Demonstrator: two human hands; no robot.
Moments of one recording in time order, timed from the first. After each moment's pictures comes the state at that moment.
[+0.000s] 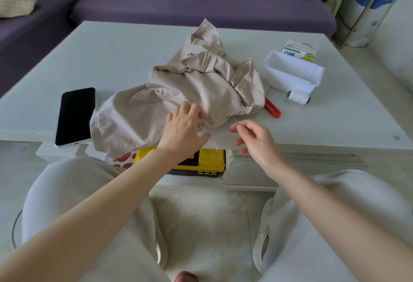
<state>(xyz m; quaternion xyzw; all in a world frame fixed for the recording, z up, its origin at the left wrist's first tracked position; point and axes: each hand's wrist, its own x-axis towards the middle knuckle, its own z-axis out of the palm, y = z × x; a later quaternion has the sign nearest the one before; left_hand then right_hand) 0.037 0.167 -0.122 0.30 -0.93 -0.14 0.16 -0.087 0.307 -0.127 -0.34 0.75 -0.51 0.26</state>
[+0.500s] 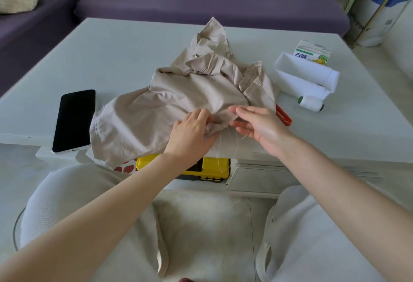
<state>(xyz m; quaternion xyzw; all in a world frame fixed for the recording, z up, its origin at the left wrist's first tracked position) 0.022 0.158 -0.132 0.27 -0.93 -0.15 0.20 -0.119 0.259 -0.094 -0.20 0.65 -0.59 0.44</state>
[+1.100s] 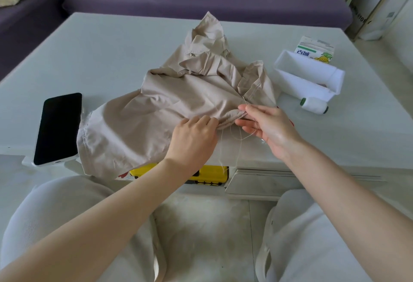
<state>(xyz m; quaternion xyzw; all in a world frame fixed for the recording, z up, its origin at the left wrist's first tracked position) 0.001 0.154 -0.137 0.21 -0.94 0.02 0.25 -0.138 0.253 -0.100 -0.16 0.67 -0.62 0.38</state>
